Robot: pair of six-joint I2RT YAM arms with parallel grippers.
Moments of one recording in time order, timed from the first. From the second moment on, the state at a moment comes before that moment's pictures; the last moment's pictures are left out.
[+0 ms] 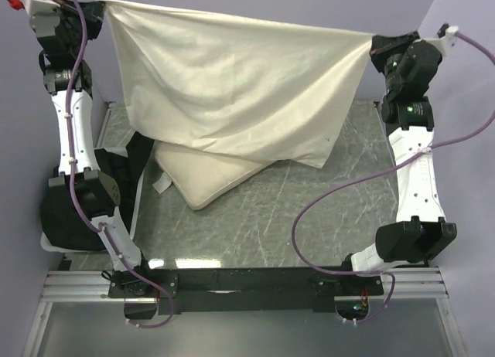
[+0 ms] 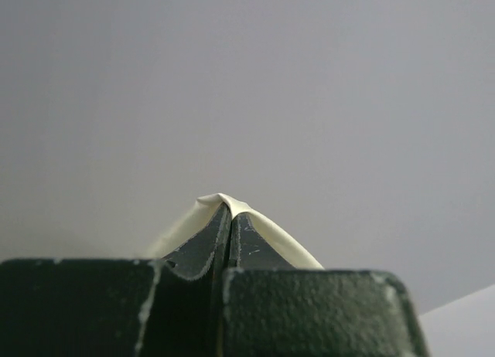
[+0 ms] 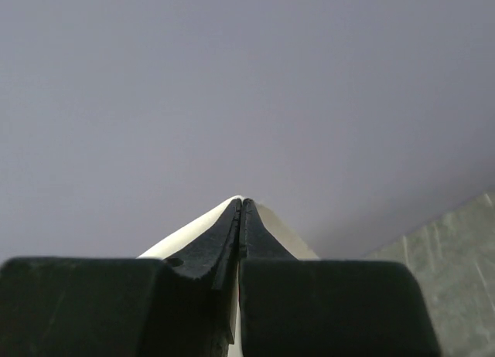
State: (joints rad) left arm 0.24 1.96 2.37 -0.11 0.22 -0.96; right arm -0.05 1.51 1.85 -0.19 0.11 0.83
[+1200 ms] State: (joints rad) left arm 0.33 1.04 1.81 -0.51 0.29 -0.77; right arm -0.09 0.81 1.56 -0.42 0.16 0.80
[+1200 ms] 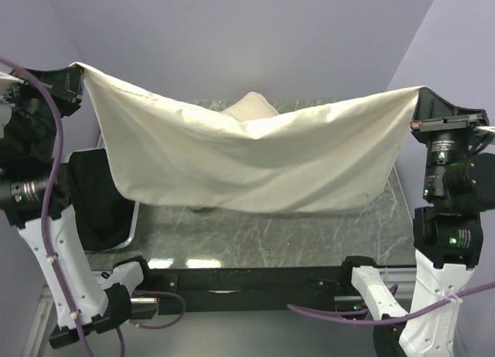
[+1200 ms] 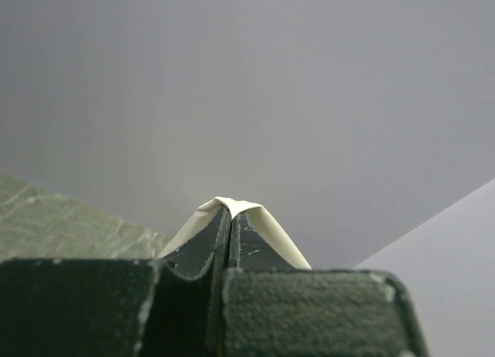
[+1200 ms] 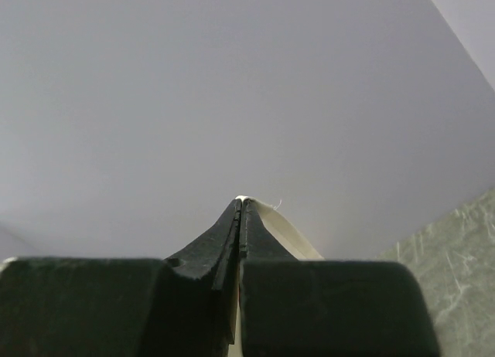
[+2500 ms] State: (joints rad) left arm 0.17 1.20 1.14 -0.38 -0.03 -0.78; right arm -0.03 1.10 0.71 -0.10 0.01 0.78
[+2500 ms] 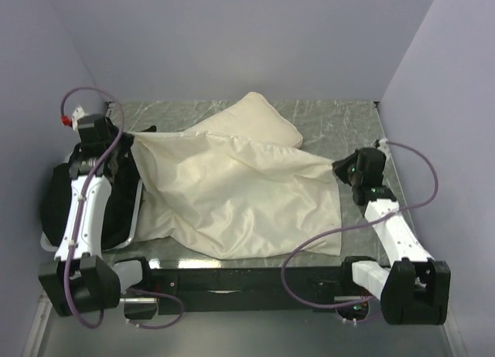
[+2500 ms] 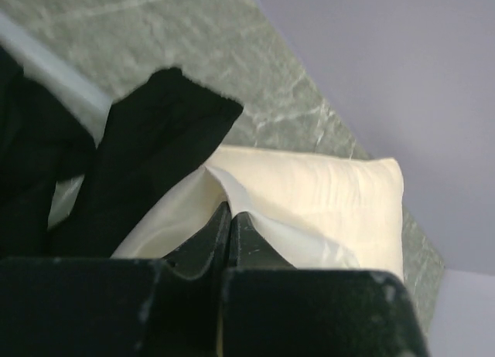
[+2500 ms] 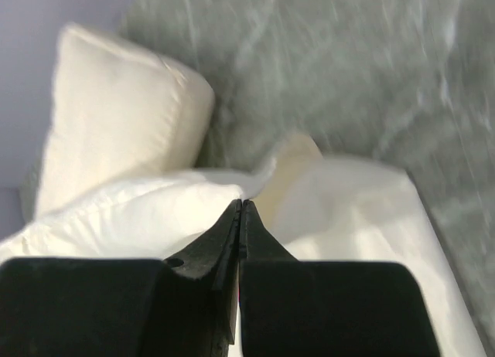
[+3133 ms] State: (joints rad) left arm -0.04 0.96 0.86 -0.39 -0.03 -0.72; right arm 0.30 0.94 0.55 -0.10 0.04 0.77
